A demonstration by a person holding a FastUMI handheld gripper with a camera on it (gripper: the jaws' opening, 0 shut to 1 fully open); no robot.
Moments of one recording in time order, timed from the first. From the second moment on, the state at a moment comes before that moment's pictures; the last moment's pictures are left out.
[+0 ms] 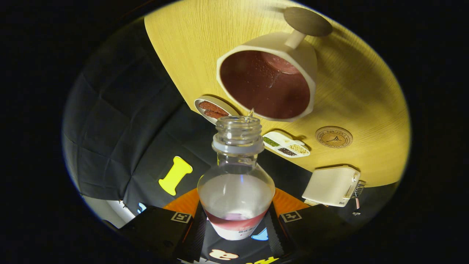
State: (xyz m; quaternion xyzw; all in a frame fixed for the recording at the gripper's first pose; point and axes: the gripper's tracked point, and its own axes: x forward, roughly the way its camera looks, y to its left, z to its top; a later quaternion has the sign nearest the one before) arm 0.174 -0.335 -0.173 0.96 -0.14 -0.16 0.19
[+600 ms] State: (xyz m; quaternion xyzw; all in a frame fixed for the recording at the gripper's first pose) arm 0.169 -0.336 -0.175 0.95 -0.15 -0.17 0.23
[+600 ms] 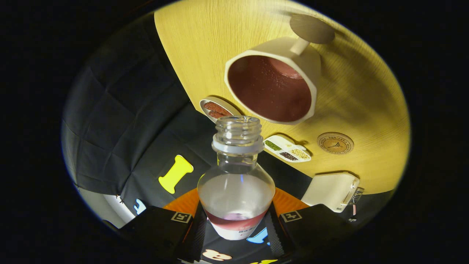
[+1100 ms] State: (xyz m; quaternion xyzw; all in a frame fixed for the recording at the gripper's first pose) arm 0.167 -0.307 -0.175 0.91 -0.10 -0.20 0.35
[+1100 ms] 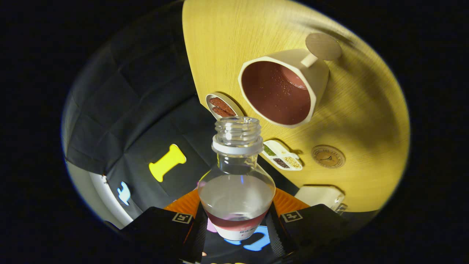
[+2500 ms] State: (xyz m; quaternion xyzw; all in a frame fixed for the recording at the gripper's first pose) arm 0.107 -0.192 -0.159 0.16 0.05 -0.10 0.98
